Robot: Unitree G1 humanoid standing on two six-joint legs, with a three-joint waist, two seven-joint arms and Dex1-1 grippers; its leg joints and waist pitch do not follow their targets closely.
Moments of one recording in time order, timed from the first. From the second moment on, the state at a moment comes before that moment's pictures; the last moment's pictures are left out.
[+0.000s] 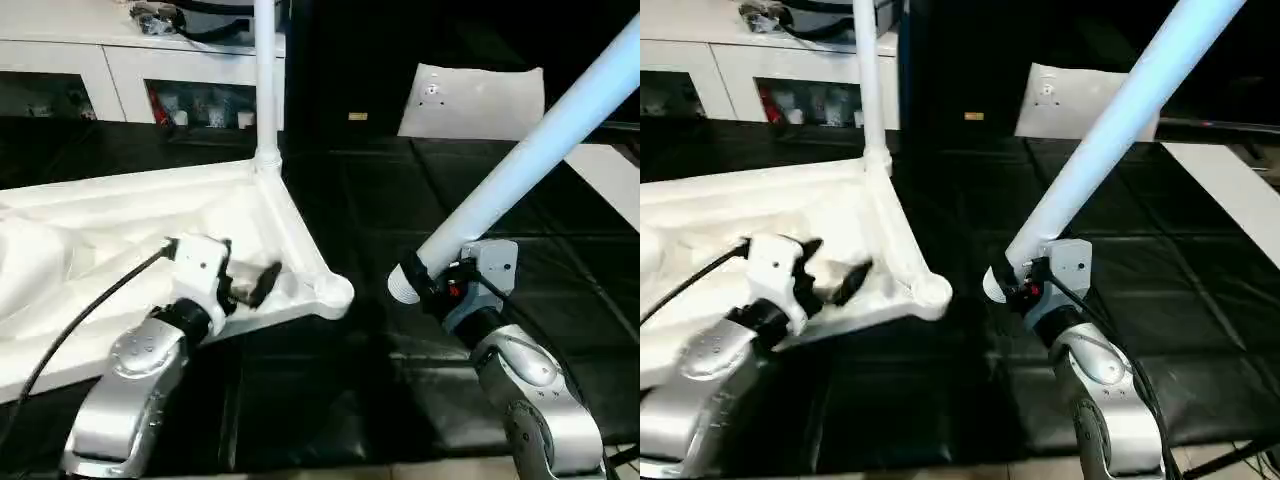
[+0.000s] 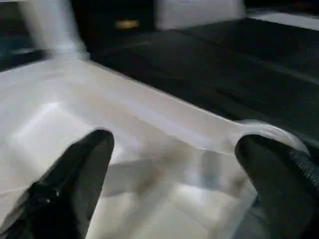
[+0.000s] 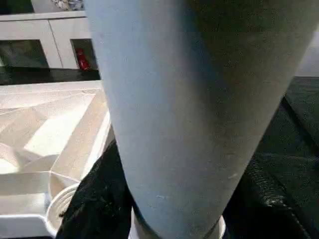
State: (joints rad) left arm -0.10 0.35 -0.09 -0.19 -0.18 0.44 -0.48; right arm -0.02 -0.13 0.00 -0.27 0.24 0.38 0.26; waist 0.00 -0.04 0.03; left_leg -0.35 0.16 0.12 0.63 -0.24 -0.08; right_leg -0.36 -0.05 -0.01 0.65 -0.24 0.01
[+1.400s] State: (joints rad) left arm -0.48 0.55 -0.31 0.28 -0.10 0.48 -1.01; right arm -0.04 -0.16 0.02 -0.23 0.23 0.36 0.30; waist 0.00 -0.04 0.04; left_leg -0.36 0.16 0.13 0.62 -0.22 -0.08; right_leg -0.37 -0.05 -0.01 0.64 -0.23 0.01
